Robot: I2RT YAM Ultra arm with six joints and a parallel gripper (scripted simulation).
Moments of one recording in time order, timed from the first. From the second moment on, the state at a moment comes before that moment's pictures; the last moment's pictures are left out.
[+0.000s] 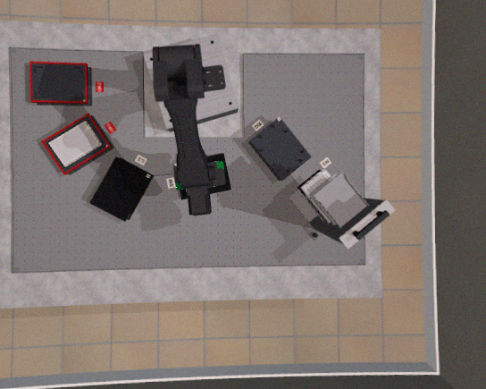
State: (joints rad) arm -0.06 1.69 0.98 -0.83 -0.01 -0.01
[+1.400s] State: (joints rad) arm -0.06 1.69 0.98 -0.83 -0.01 -0.78
